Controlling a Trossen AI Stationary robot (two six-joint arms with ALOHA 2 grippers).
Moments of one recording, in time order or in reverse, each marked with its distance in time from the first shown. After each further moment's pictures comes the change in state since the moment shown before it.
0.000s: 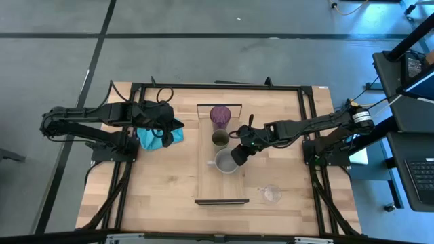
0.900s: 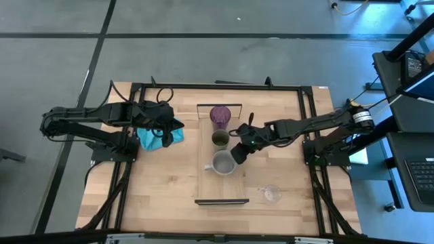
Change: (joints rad) left arm 0.000 0.000 0.000 -0.003 0.000 -0.004; right arm -0.015 -0.005 0.000 0.011 0.017 -0.026
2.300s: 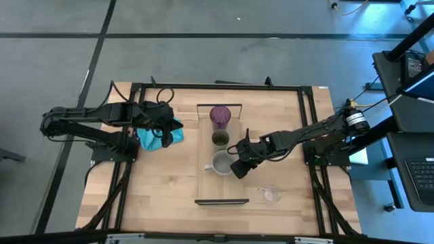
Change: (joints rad) left arm 0.000 0.000 0.000 -0.028 -0.004 -0.004; right arm 0.122 0.082 -0.005 -0.023 -0.106 0.209
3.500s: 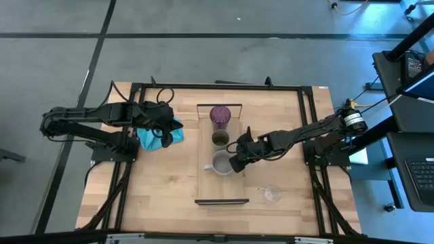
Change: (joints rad) left arm 0.000 0.000 0.000 -0.006 0.000 0.001; right arm -0.016 0.024 0.000 -0.063 0.212 0.003
